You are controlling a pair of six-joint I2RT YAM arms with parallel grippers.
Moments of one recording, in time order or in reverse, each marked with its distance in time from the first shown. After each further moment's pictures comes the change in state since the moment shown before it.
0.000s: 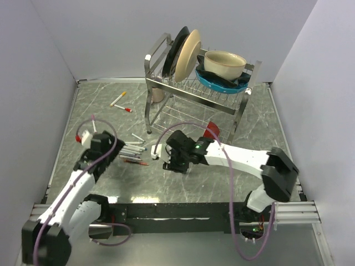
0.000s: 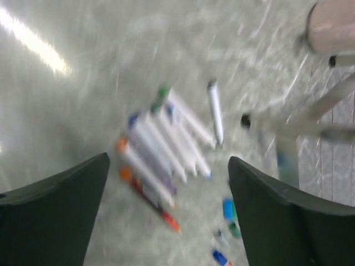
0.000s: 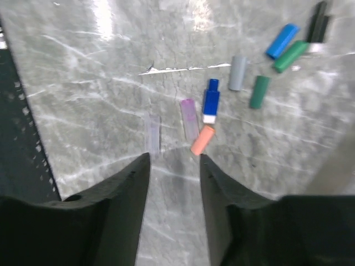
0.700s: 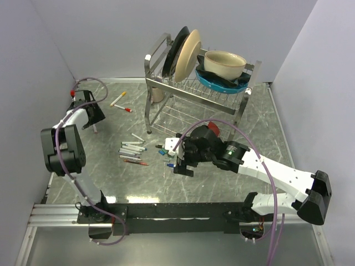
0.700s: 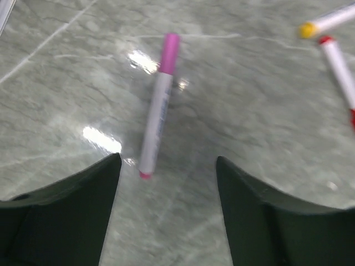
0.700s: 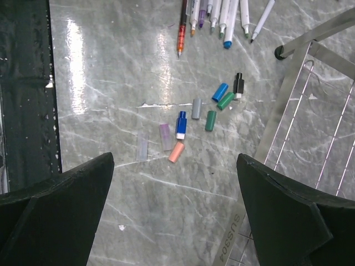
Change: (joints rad) left arm 0.366 0.942 0.731 0.049 0.083 0.684; right arm -0.032 -0.372 -0.092 0.094 -0.085 -0.050
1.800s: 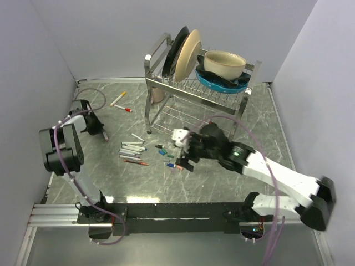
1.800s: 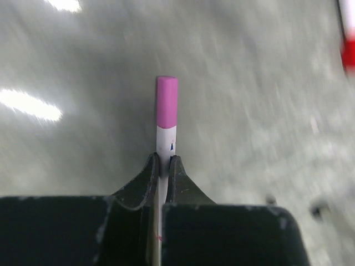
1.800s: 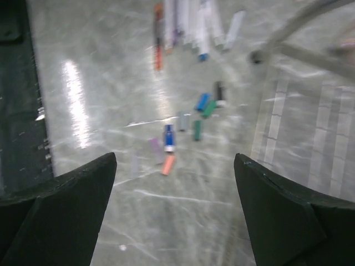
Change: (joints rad) left arm 0.064 0.049 -0.093 0.043 0.294 -0.055; right arm -0.063 -0.068 -0.079 0.149 0.000 0.106
